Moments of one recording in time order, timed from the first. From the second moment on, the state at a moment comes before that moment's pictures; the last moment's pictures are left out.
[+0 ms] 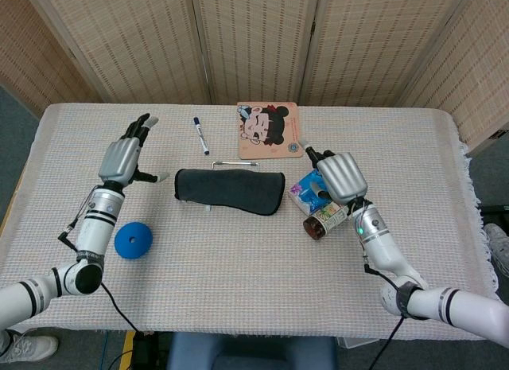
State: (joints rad) left arm -0.85 -1.30 -0.33 -1.50 0.83 1.00 0.12; right arm 0.77 -1.33 0.25 -1.56 -1.12 1.04 -0.38
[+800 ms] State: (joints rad) left arm -0.25 -1.12 0.02 -1.83 1.31 1.62 0.16; right arm 0.25 -1.12 -0.04 -1.69 -1.47 1.51 -0.14
